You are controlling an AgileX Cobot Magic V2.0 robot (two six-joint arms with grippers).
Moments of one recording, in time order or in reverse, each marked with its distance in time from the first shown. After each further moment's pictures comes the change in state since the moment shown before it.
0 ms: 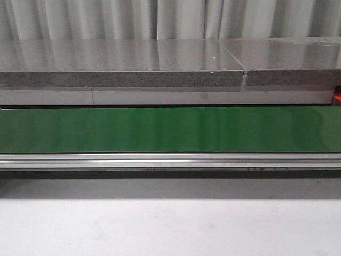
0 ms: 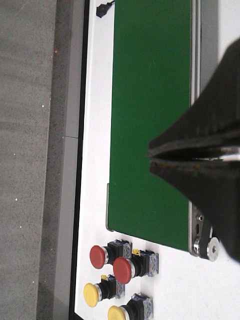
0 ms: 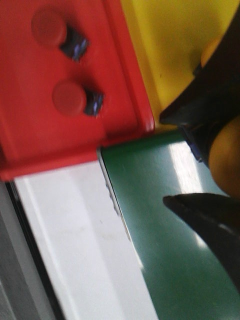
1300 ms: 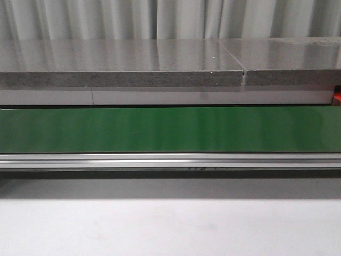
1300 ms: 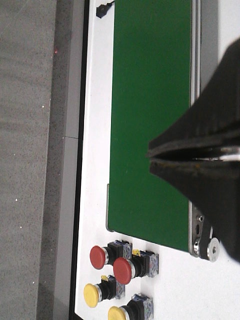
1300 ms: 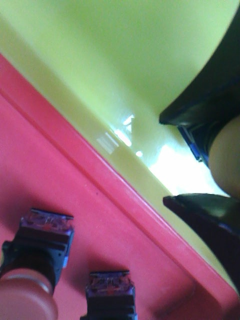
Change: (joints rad) left arm 0.000 0.000 0.000 0.000 0.000 0.000; right arm -0.216 0.436 -0.002 0.017 -0.193 0.085
